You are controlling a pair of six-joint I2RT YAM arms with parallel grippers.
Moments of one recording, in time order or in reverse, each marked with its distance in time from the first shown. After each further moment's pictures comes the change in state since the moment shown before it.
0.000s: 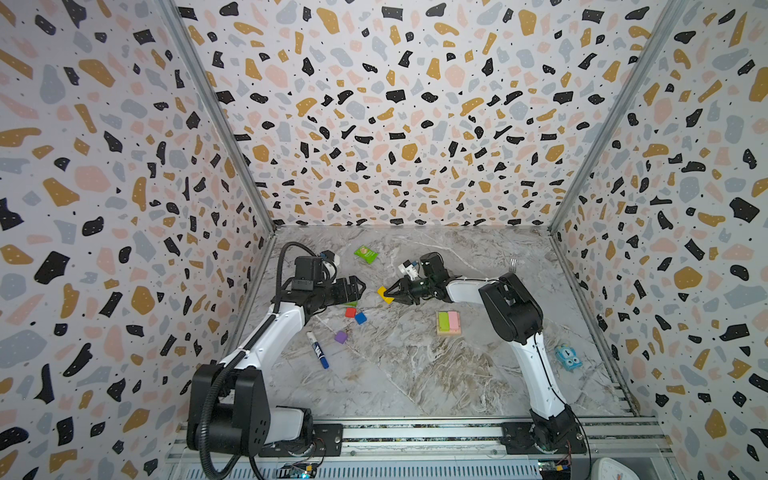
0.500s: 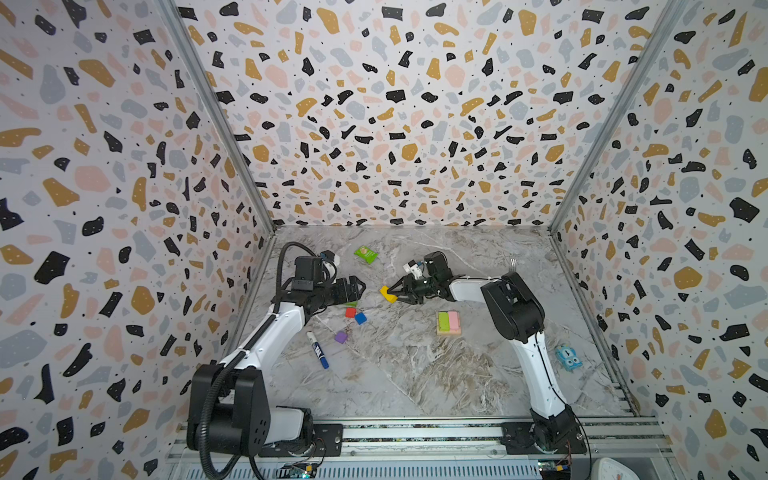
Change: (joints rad) left arm 0.000 0.000 0.000 0.000 0.000 0.000; right arm -0.029 0.005 -0.007 -0.002 -0.001 0.032
